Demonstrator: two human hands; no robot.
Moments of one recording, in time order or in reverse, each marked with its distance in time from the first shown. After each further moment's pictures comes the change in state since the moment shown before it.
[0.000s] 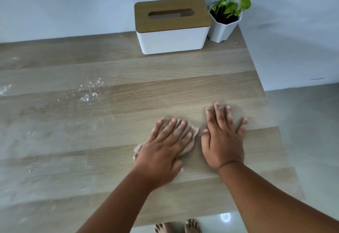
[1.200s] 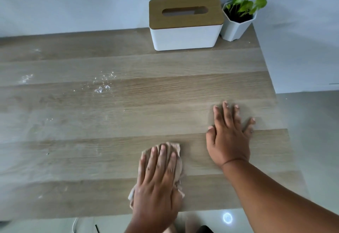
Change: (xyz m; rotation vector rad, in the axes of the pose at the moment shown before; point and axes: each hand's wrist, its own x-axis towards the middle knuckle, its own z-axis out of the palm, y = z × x) left_hand -0.086 0.067 0.028 -0.060 0.204 -0.415; right_hand 0.000 -0.002 0.000 -0.002 -0.023 0.015
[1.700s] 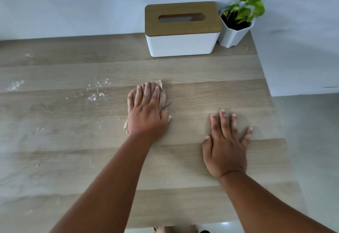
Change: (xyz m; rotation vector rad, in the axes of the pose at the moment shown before) left_hand 0.204 -0.058 -0.017 0.029 0.009 -0.258; right_hand 0.001 0.002 0.003 -0.004 0.029 -0.015
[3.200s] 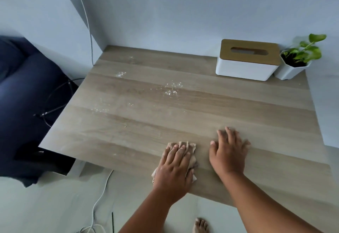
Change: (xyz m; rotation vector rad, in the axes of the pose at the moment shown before) left_hand -0.239 -0.066 -0.007 -0.070 0.112 0.108; right_hand -0.048 -0.113 0.004 0.167 0.052 -0.125
